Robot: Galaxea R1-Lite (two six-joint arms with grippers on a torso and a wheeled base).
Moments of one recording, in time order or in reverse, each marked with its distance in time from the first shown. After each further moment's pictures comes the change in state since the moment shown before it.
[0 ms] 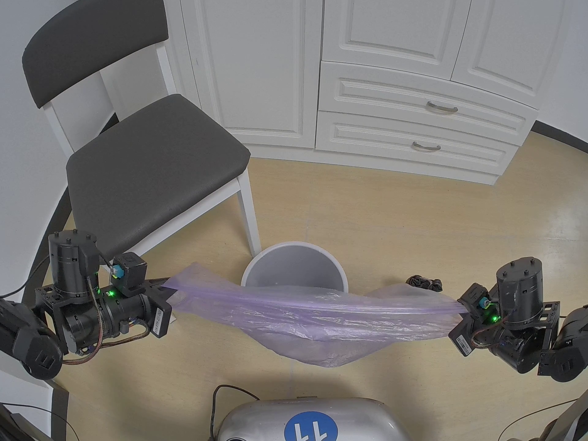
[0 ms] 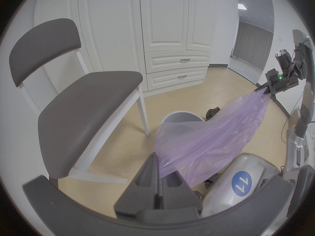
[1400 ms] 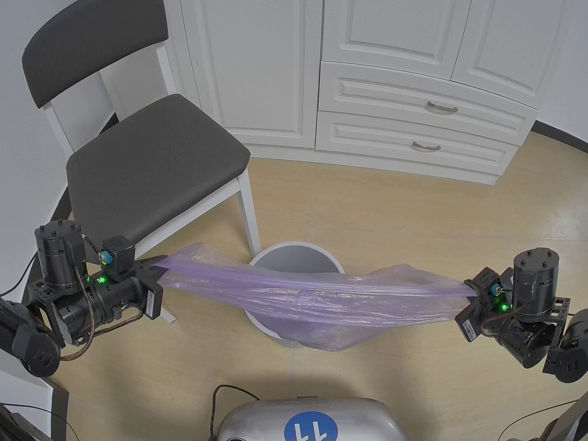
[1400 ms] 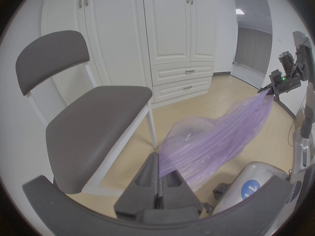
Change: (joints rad) left arm 0.044 0.003 0.009 -0.146 -0.032 0.024; right arm -0.008 -0.033 0.016 -0.131 -0.013 -0.017
